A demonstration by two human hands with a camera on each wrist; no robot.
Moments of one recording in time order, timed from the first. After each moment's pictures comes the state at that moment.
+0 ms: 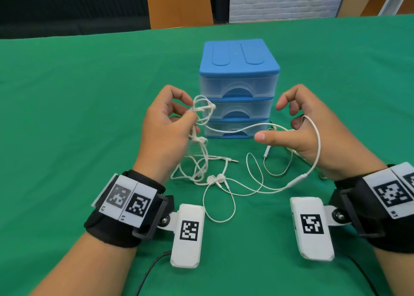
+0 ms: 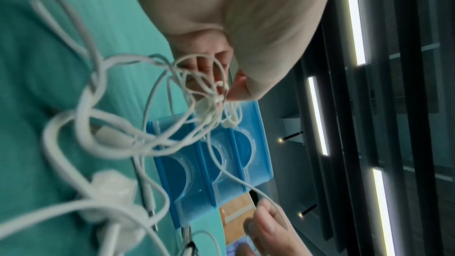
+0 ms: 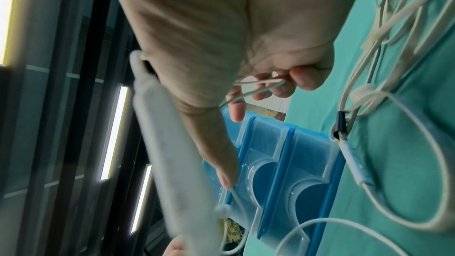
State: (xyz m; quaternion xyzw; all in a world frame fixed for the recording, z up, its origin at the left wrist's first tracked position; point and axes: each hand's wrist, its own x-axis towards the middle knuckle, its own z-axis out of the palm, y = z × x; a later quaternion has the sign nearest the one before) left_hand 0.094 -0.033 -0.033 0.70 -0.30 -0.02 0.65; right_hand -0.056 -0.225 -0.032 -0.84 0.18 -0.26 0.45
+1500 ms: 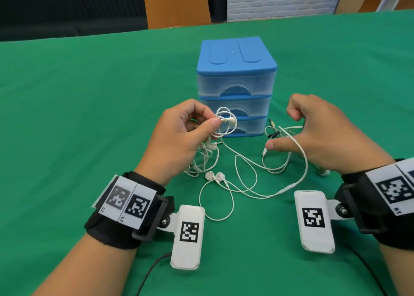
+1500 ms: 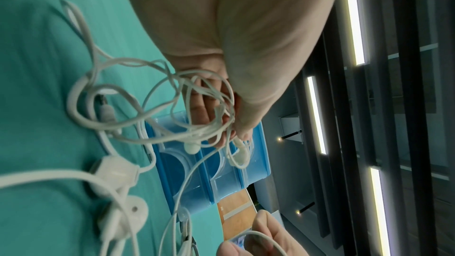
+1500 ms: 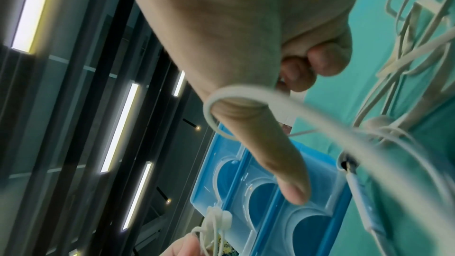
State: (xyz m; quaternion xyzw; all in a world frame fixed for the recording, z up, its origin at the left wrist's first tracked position) left_hand 0.091 -0.036 -0.040 0.67 -0.40 -0.12 0.61; right_hand -0.069 -0.224 -0.015 -0.92 0.24 -0.17 0.26
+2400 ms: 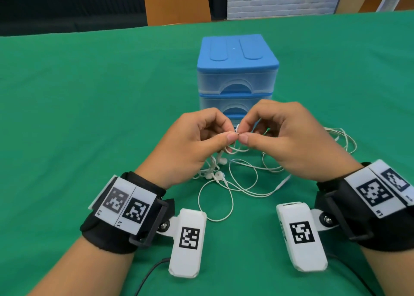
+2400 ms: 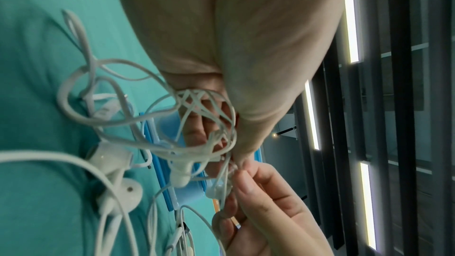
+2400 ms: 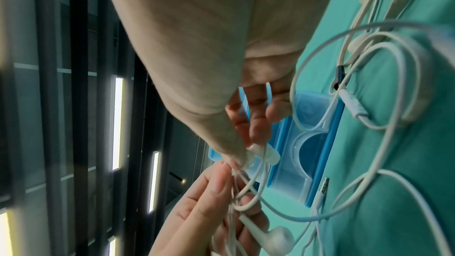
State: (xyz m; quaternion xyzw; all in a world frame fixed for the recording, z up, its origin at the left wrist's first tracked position) left_hand 0.079 -0.037 -0.039 0.65 -0.48 -0.21 0.55; right_hand -0.048 -0.201 -0.030 -0.89 0.03 -0.22 0.40
